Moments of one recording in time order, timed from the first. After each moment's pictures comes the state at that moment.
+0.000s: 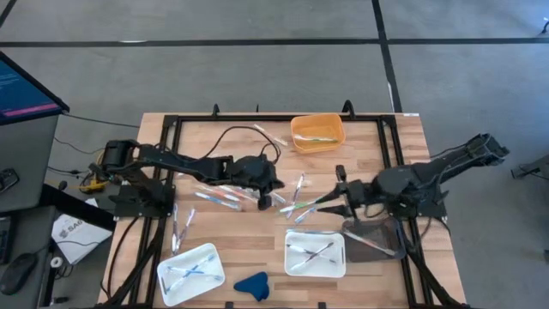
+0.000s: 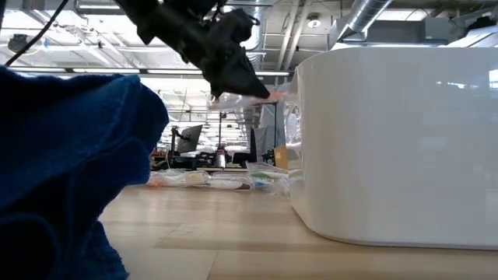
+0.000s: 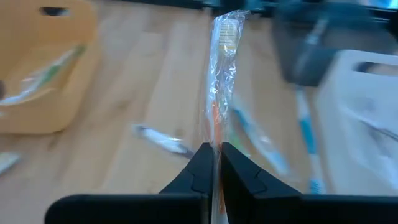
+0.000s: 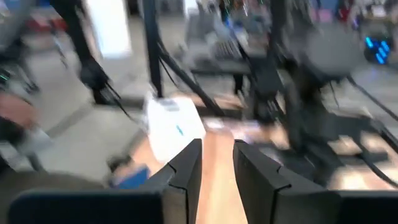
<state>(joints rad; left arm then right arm) 0.01 1.61 0.96 0.08 -0.07 -0.09 0.38 1.00 0.79 0.05 0.19 0.04</state>
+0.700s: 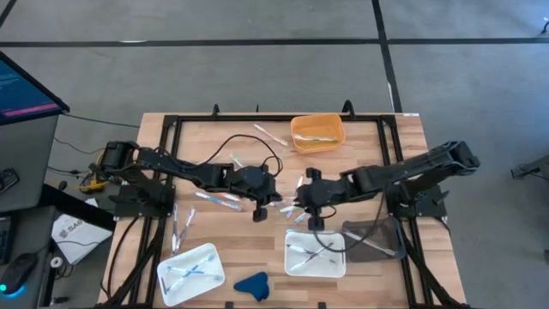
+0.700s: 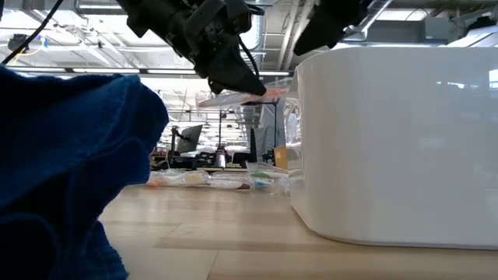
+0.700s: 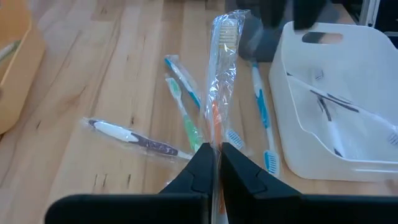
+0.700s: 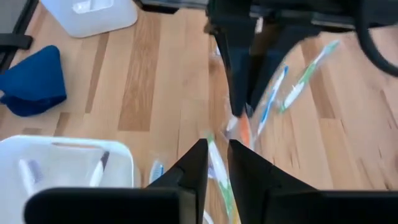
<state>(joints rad) -0.06 1.61 0.97 0.02 -0.03 -0.06 0.25 1.48 1.16 -0.49 0.21 0.12</state>
